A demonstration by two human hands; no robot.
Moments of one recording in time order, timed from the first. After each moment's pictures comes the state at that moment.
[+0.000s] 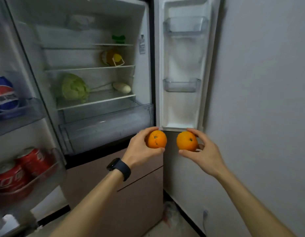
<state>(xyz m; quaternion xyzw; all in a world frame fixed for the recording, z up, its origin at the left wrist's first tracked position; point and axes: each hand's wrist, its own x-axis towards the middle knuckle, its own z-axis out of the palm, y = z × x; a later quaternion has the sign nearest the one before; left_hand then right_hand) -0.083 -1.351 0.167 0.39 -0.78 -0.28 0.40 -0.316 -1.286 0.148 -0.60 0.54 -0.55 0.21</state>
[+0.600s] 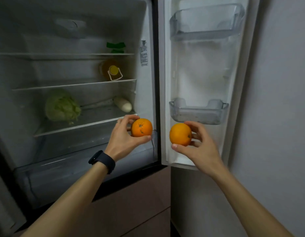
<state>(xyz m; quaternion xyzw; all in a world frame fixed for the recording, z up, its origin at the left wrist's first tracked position) -0.106 -1.579 0.234 0.47 -0.72 -0.18 0.48 -0.351 -1.516 0.209 -0.65 0.47 -0.57 0.20</state>
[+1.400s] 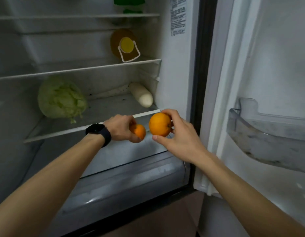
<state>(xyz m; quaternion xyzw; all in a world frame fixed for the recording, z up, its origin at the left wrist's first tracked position) -0.012 -1.809 0.229 0.65 -0.76 -0.05 0.06 -0.244 -1.740 0.210 -0.76 0.48 -0.39 0.21</state>
